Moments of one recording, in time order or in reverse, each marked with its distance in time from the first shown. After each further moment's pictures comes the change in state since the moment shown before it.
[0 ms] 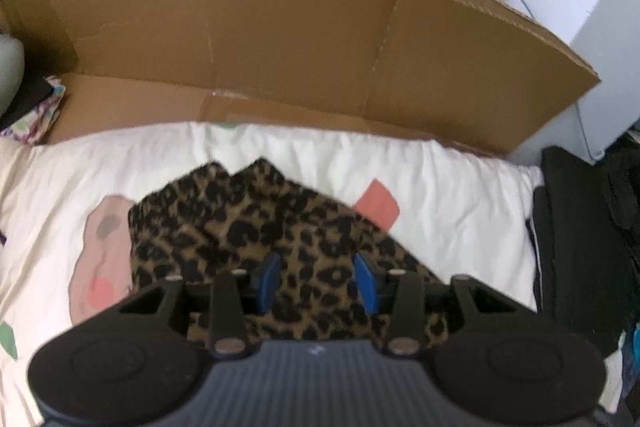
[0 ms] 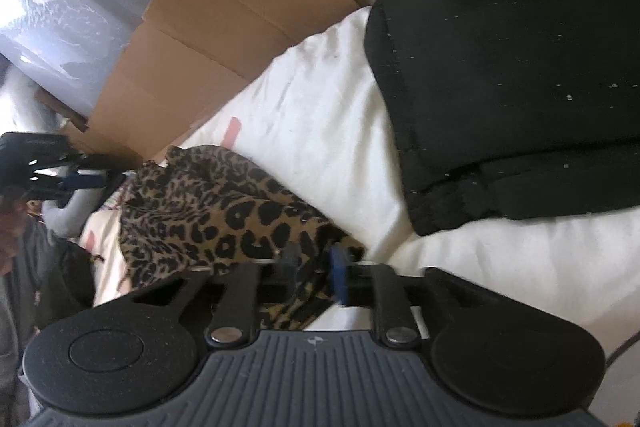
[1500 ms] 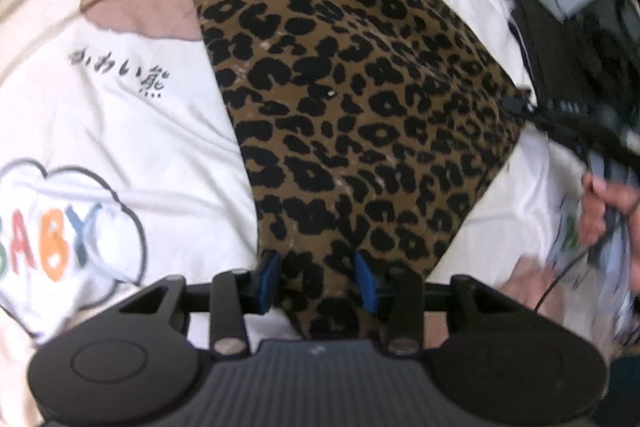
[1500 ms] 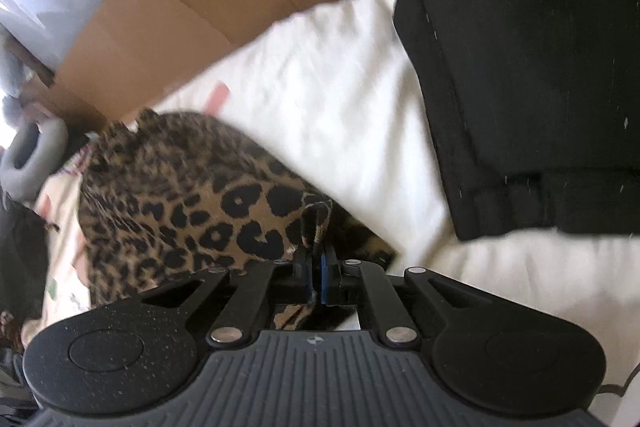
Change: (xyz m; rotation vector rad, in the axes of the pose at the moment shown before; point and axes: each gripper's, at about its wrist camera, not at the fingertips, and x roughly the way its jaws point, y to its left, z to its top) left arm -0.037 0.095 -0.236 -0.009 0.260 -0.182; right arm 0.037 0.039 0.000 -0.125 0.070 -0.169
